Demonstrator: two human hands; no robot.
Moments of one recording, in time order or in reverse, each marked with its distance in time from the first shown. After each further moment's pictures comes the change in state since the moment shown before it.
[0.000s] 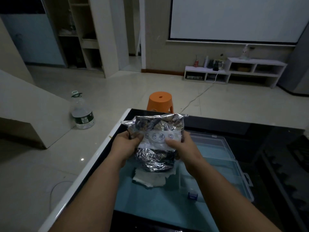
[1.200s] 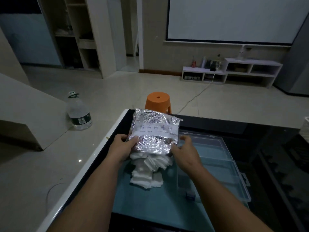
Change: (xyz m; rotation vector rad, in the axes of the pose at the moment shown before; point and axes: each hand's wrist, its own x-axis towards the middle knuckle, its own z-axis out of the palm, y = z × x) left_hand 0.021 -0.024 -0.010 0.126 0.046 -0.243; right_hand 0.010 0.023 -0.007 -0.476 0.205 0.012
